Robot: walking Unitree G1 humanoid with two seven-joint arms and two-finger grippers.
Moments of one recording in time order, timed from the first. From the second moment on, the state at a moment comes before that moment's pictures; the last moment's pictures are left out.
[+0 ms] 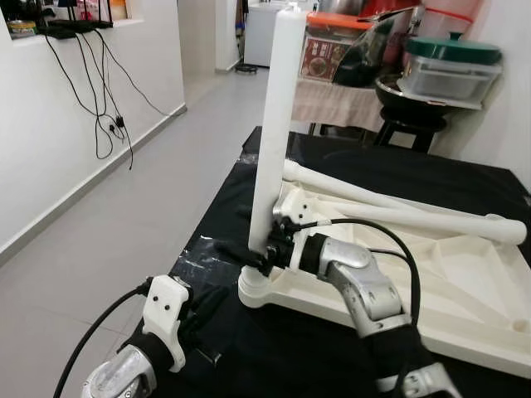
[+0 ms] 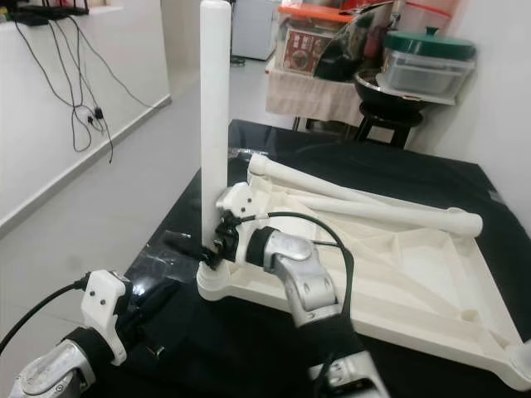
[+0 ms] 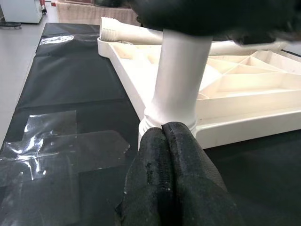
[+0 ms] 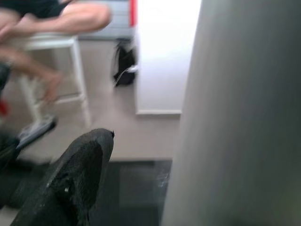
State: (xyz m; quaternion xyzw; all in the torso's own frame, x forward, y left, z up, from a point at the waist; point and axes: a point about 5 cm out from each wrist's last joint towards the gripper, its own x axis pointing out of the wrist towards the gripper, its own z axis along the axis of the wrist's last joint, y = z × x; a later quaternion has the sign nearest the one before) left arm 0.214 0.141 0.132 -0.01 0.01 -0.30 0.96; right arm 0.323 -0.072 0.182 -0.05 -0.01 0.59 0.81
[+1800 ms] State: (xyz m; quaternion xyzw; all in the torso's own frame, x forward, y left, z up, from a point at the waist) left arm 0.221 0.142 0.137 -0.02 -0.01 -0.28 0.96; right arm 0.307 -0.064 0.135 -0.03 0.09 0.48 0.87
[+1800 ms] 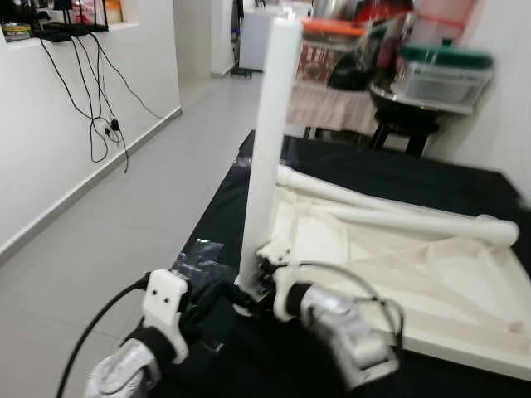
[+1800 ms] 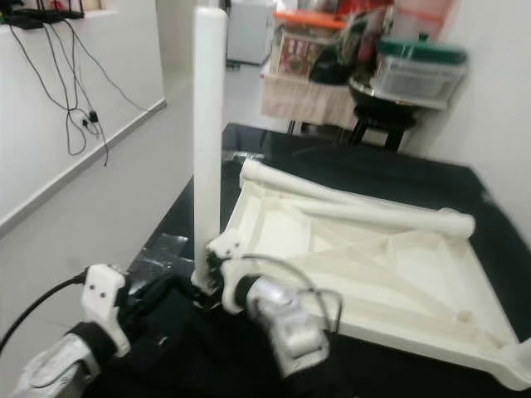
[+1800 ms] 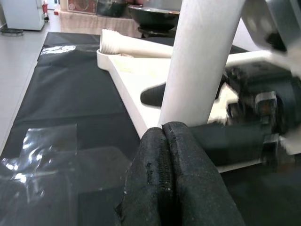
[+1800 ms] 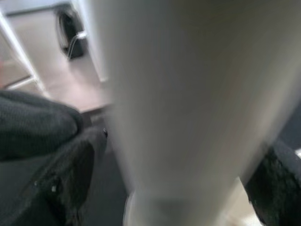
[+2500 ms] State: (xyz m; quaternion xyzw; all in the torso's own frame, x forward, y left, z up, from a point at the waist) left arm 0.224 0.141 0.129 -0.03 0.00 -0.28 0.96; right arm 0.349 -0.104 0.183 -0.03 0.07 0.66 0.75
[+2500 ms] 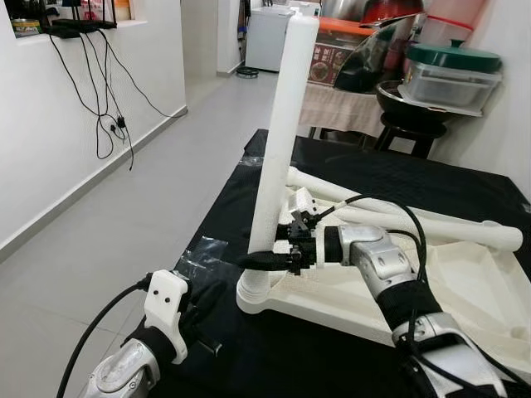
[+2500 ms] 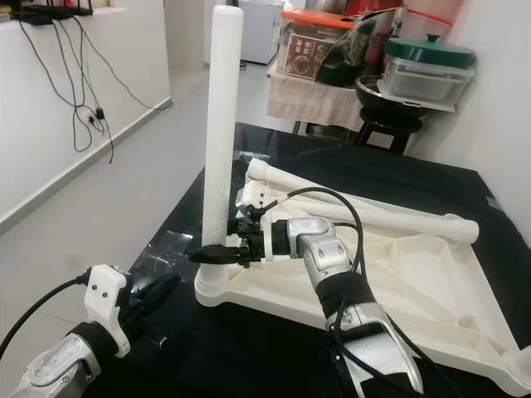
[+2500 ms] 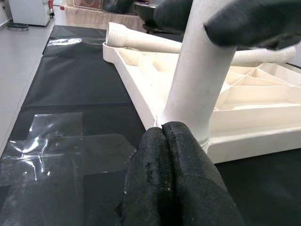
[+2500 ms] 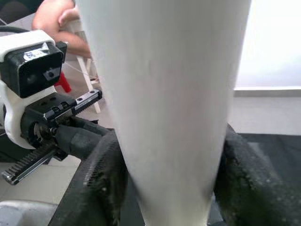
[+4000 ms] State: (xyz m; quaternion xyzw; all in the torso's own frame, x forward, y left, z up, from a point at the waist) left arm 0.224 0.142 0.132 -0.03 0.00 -0.28 0.96; right arm 0.323 -0.079 0.167 -0.05 0.01 0.52 0.85
